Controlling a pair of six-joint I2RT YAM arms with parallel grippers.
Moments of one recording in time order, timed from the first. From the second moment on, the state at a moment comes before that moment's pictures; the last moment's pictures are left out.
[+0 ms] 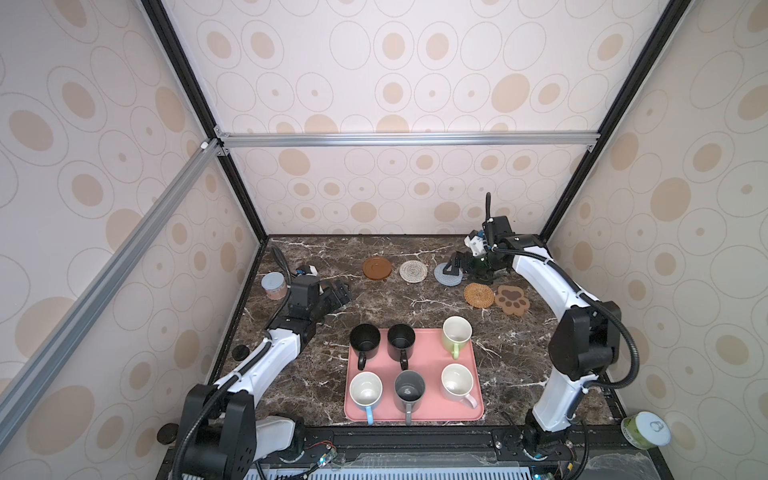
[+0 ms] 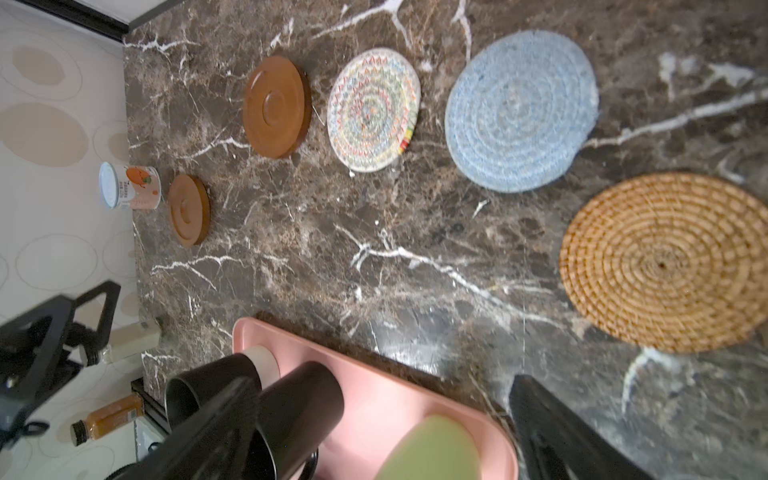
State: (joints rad) left arm -0.16 1.30 0.74 -0.03 0.08 -0.66; right arm 0.21 1.78 1.60 -0.91 -0.41 0.32
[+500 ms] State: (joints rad) left arm -0.07 1.79 1.18 -0.25 0.14 -0.46; right arm 0.21 1.30 1.24 -0.91 -0.32 0.34
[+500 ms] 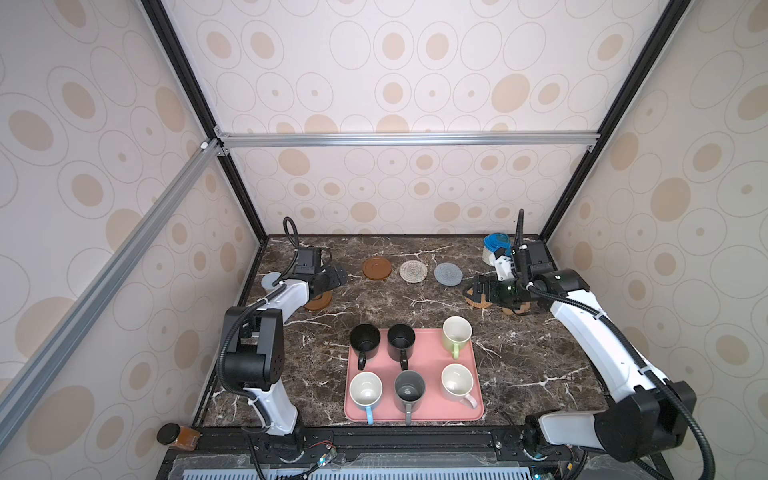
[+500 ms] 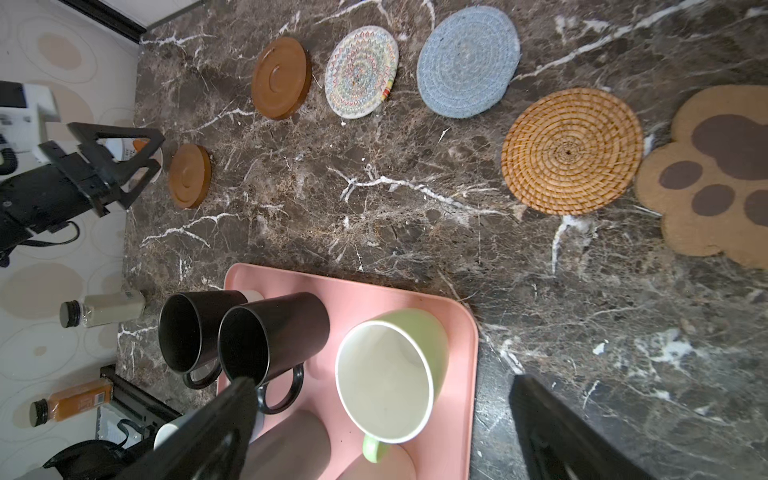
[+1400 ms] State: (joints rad) left arm -0.08 1.95 1.29 -0.35 0.22 -0.33; right arm 0.21 1.19 1.14 -0.91 -0.28 0.42
